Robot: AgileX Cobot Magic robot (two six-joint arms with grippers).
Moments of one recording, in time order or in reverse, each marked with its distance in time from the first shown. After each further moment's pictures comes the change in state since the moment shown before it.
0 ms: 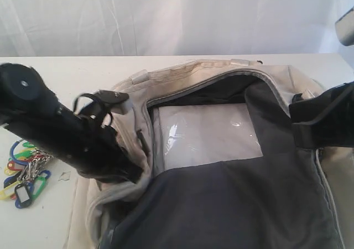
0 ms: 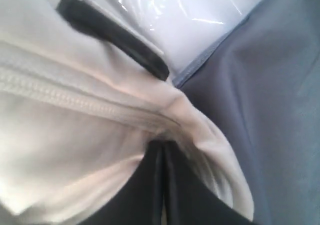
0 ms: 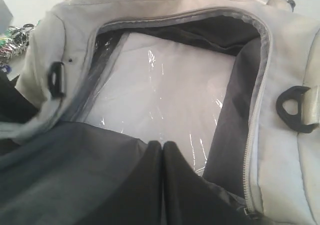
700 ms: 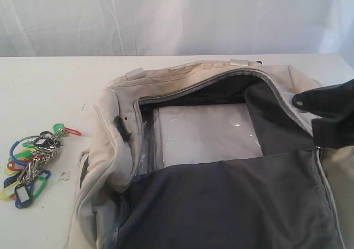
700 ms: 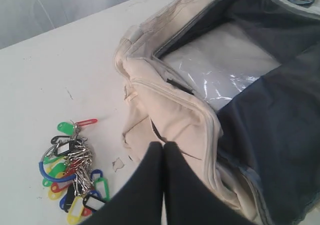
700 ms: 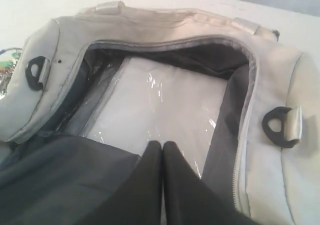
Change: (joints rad) left arm 0.244 -1.032 -0.049 0.422 0.387 -0.282; right arm 0.000 -0.099 0.010 -0.013 -0.022 0.000
